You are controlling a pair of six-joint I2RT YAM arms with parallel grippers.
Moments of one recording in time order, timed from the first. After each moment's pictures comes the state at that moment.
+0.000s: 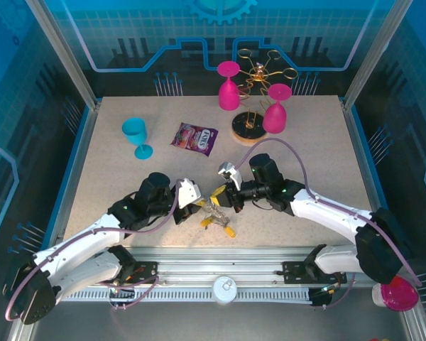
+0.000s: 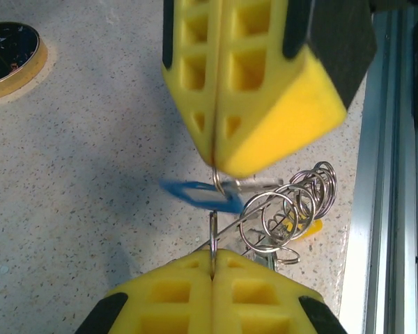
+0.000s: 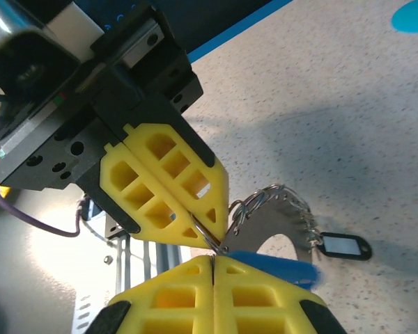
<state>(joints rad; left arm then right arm) -0.66 0.92 0.55 -0.21 0.40 0.29 0.70 1.30 0.74 0.01 -0.75 0.11</state>
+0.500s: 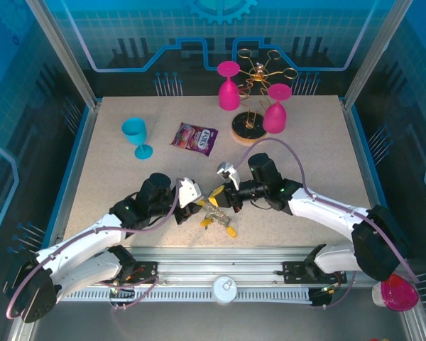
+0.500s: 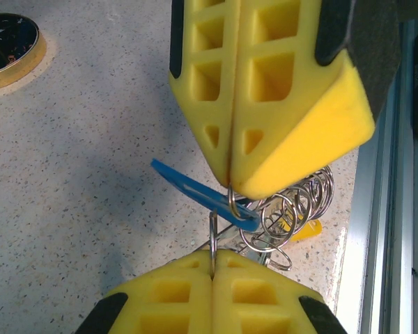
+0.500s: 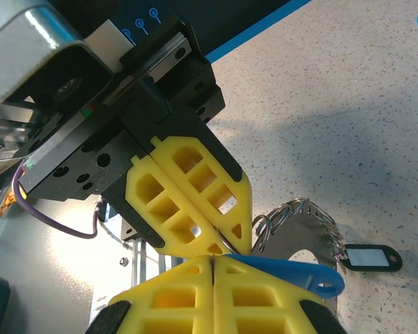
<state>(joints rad) -0.66 0.94 0.53 -0.17 0.40 0.25 0.70 1.32 0.74 0.04 -0.79 0.13</state>
